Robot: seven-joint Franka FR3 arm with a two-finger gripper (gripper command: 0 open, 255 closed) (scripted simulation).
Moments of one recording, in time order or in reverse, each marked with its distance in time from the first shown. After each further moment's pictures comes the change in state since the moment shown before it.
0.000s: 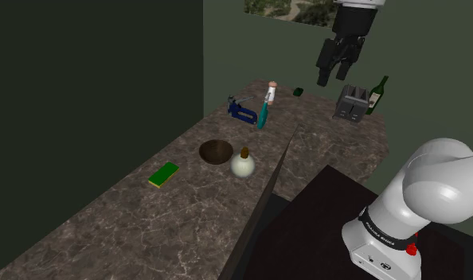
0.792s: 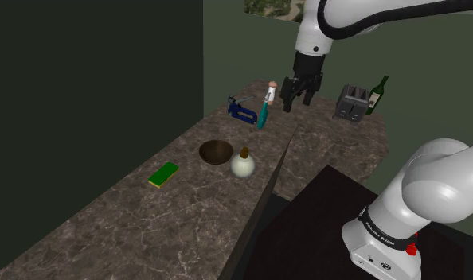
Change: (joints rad) arm -0.021 0.208 0.017 -0.141 -0.001 0.338 0.037
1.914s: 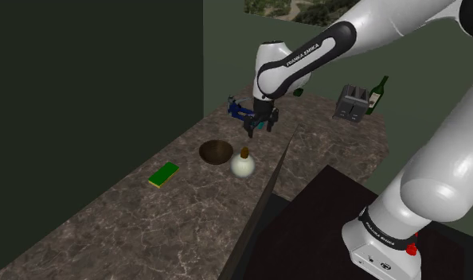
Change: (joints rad) arm -0.033 0.605 0.009 0.102 -0.041 0.488 0.086
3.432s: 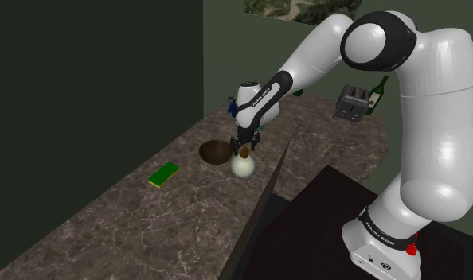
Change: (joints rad) arm 0.004 0.523 -0.030 0.270 -0.037 0.242 0.059
